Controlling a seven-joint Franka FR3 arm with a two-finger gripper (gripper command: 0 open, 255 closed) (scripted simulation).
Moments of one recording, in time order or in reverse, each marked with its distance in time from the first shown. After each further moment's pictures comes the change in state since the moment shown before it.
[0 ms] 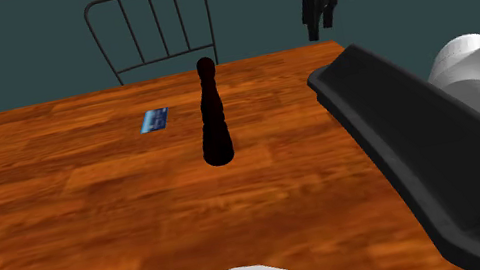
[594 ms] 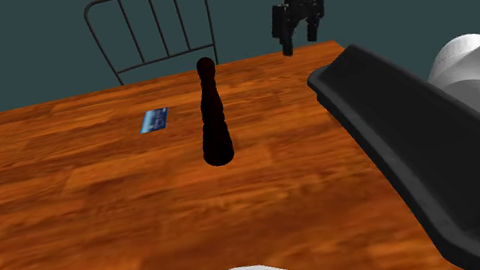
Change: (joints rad) arm 0.007 0.053 0.183 0.035 0.145 0.040 0.323
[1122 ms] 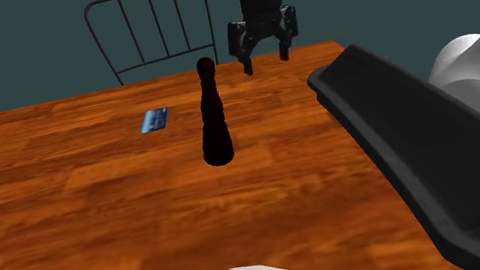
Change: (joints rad) arm -0.022 0.155 0.199 0.115 0.104 0.086 0.365
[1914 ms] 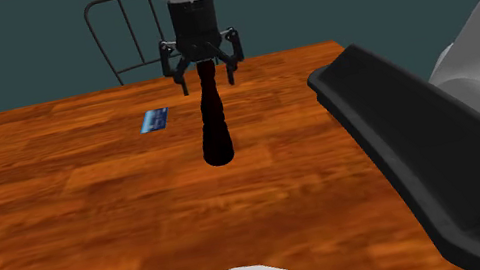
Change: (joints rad) arm -0.069 0.341 0.240 0.288 -0.058 0.104 0.498
